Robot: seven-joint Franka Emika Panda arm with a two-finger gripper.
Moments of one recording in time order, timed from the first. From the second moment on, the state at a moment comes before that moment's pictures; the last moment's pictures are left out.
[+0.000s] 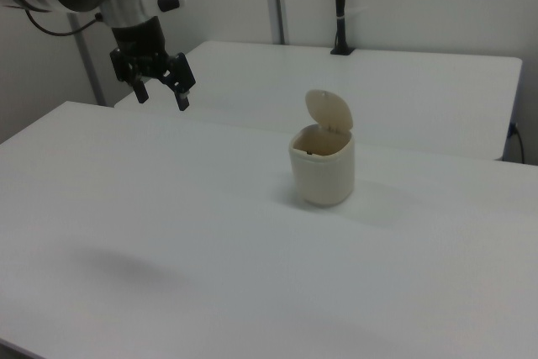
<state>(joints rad) 0.08 -0.05 -0.07 -1.67 0.00 1.74 -0.03</state>
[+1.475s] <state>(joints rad) 0.03 0.06 -0.07 -1.65 0.00 1.98 -0.12</state>
